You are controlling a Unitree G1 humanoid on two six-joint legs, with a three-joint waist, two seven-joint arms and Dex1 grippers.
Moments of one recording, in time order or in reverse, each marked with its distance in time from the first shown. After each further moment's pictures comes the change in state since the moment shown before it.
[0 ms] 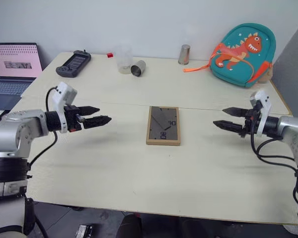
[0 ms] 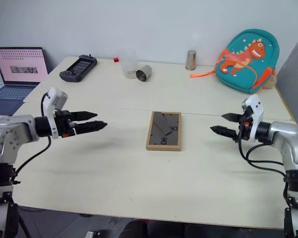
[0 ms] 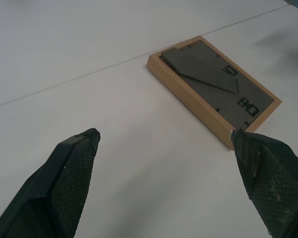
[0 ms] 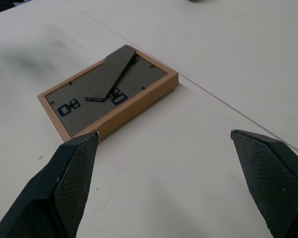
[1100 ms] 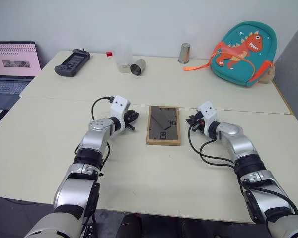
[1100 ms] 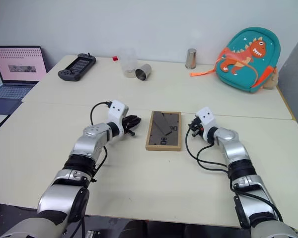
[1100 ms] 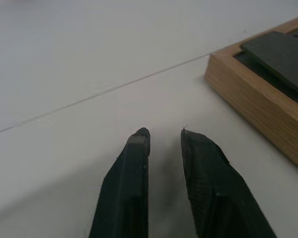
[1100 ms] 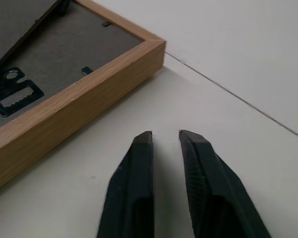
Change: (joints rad) left arm -0.174 -0.572 -0.137 0.529 0.374 -0.570 0.505; right arm -0.178 0.471 0.215 0.480 -0.405 -0.447 -0.470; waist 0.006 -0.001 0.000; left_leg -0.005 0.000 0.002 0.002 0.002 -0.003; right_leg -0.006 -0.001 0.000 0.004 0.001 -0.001
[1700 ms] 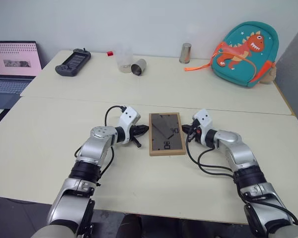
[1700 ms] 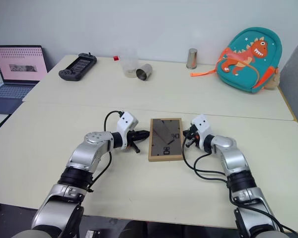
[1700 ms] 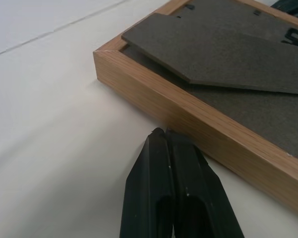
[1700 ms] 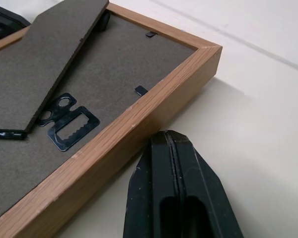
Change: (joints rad) left arm 0.208 0.094 -0.097 -0.505 -0.033 0.301 -0.293; right arm 0.206 -0.013 -0.004 -0.408 0.096 0.259 0.137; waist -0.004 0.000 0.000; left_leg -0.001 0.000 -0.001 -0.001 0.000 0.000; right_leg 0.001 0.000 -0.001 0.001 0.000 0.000
